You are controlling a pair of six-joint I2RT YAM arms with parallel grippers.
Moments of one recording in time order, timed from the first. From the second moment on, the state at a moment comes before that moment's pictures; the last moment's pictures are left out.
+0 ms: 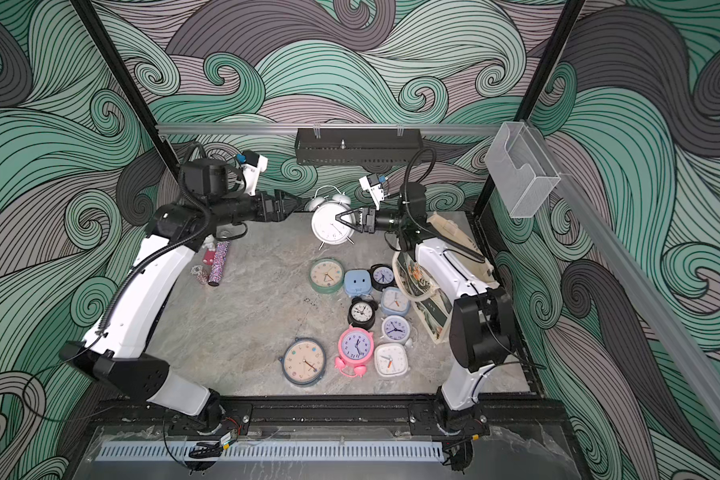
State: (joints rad) left arm -0.32 1.45 1.81 -0.80 0.42 -0.30; right arm 0.27 1.72 1.48 0.15 -1.11 0.58
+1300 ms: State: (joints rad) left arm -0.51 0.96 1.13 -0.91 0.37 -0.24; right arm -0.13 1.28 1.30 -0.80 -0.14 0.49
